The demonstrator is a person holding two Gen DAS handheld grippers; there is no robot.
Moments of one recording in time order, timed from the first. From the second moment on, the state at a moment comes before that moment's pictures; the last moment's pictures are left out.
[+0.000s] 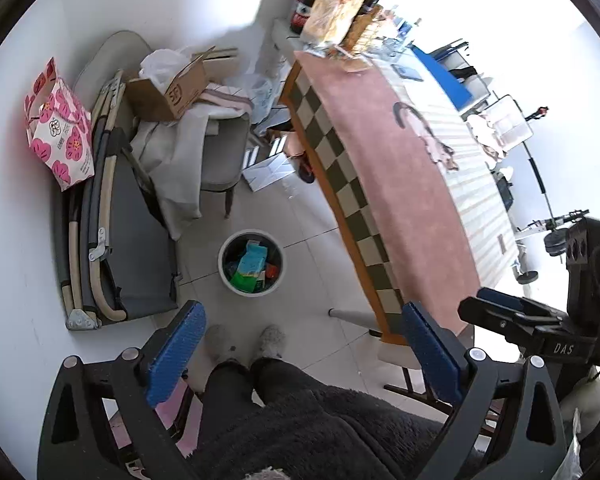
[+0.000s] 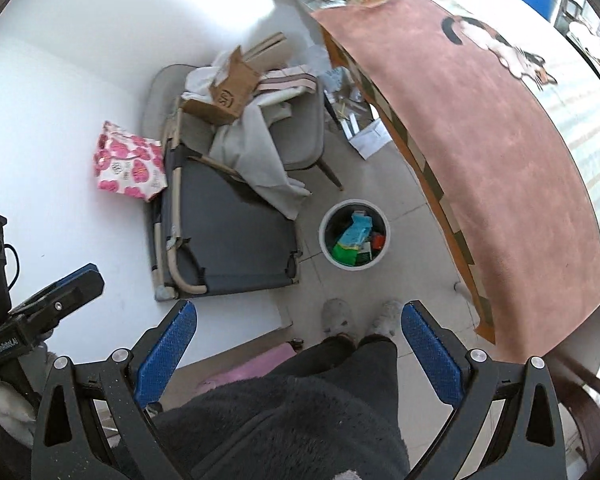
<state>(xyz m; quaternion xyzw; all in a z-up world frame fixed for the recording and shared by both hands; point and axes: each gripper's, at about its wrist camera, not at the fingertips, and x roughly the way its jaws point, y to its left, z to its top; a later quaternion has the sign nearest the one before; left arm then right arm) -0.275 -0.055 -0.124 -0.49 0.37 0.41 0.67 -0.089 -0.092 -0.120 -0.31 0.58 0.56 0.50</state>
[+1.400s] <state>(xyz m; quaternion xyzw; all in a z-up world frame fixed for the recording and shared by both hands) -0.270 -0.079 -0.094 -0.48 0.35 0.40 0.70 -0.100 -0.123 -0.074 -0.29 0.58 0.57 0.50</state>
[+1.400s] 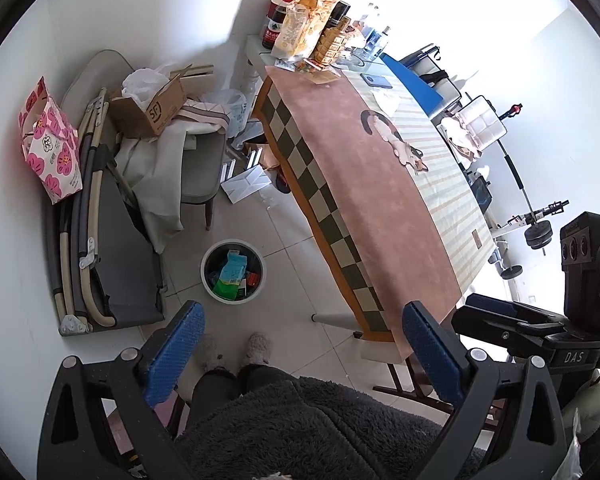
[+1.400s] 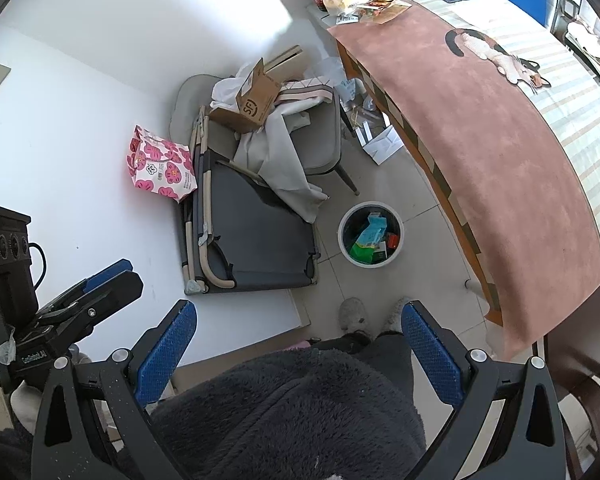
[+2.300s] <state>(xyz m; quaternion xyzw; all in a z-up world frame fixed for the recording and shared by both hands) -0.267 -0.080 -0.091 -0.47 0.35 0.39 0.71 -0.097 -0.130 -0.072 -0.29 0.58 0.58 0.50</state>
